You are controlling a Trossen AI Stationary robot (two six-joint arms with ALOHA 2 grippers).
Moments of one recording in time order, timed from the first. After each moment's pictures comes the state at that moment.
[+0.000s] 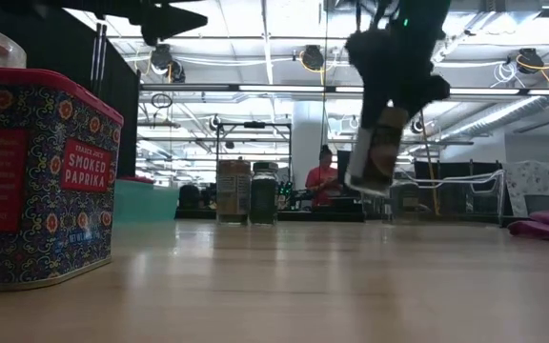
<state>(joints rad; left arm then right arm) -0.03 0.89 0.56 0.35 -0.24 0.06 0.04 1.50 1.20 -0.88 0.24 0.81</state>
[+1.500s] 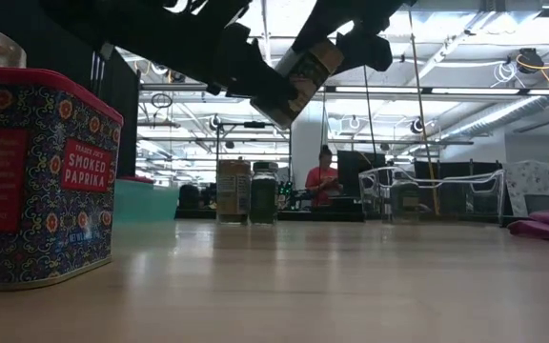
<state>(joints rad) -0.17 1.60 0.76 0.56 -0.46 0.19 0.14 1.50 1.22 -0.42 0.30 0.55</state>
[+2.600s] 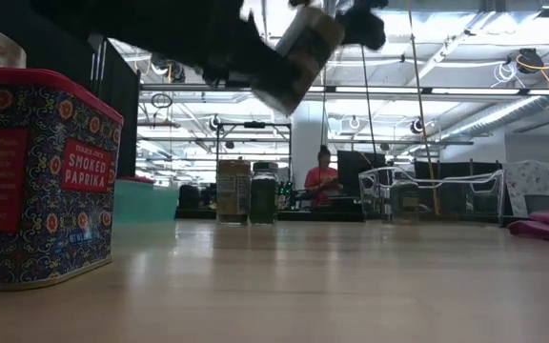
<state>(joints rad) -0.24 1.60 0.76 0.63 -0.48 0.12 0.16 1.43 1.22 -0.34 0.29 0.42</state>
